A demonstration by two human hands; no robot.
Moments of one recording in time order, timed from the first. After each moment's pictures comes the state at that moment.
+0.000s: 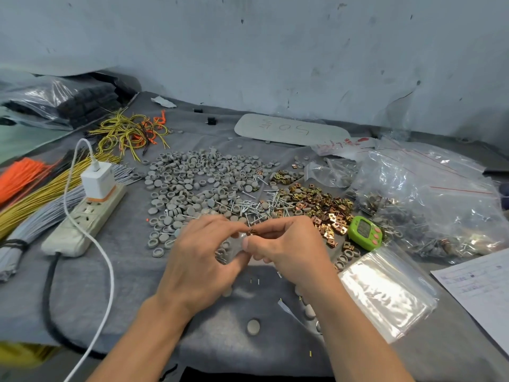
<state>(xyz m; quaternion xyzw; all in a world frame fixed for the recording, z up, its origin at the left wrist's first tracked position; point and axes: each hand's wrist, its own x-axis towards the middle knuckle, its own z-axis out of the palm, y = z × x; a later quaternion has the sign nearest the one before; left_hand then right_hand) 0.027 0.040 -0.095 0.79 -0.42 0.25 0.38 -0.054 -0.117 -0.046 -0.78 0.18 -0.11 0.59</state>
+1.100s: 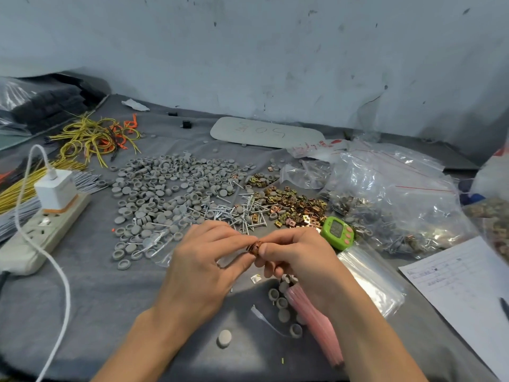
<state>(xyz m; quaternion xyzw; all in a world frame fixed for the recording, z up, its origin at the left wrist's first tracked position) 0.006 0.008 -0.084 0.74 -0.47 0.22 0.42 -0.088 -0.161 -0.046 -0.70 0.15 -0.06 0.69</state>
